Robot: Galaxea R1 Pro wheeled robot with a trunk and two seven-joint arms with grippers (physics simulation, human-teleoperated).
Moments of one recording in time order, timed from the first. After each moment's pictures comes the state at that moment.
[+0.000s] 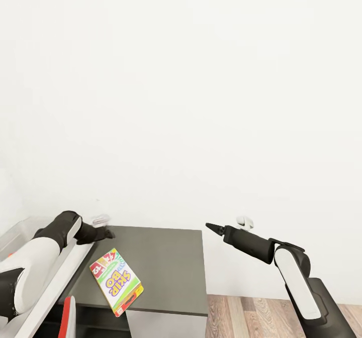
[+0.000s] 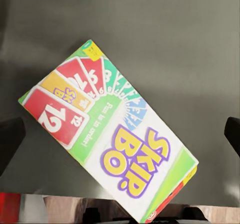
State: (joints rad) left arm -1.00 0.23 0.19 -0.31 -0.16 0.83 -0.37; right arm -0.34 -0.10 0.03 -1.56 -0.81 0.89 0.20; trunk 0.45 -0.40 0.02
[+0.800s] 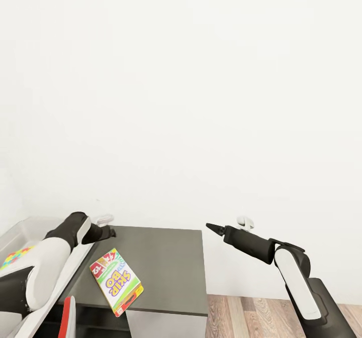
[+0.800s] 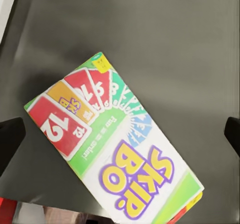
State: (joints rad) left arm -1.00 0.16 0.30 -0.30 -0.16 0.77 -0.15; right arm -0.34 -0.11 0.03 -1.56 -0.81 0.89 0.20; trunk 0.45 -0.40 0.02
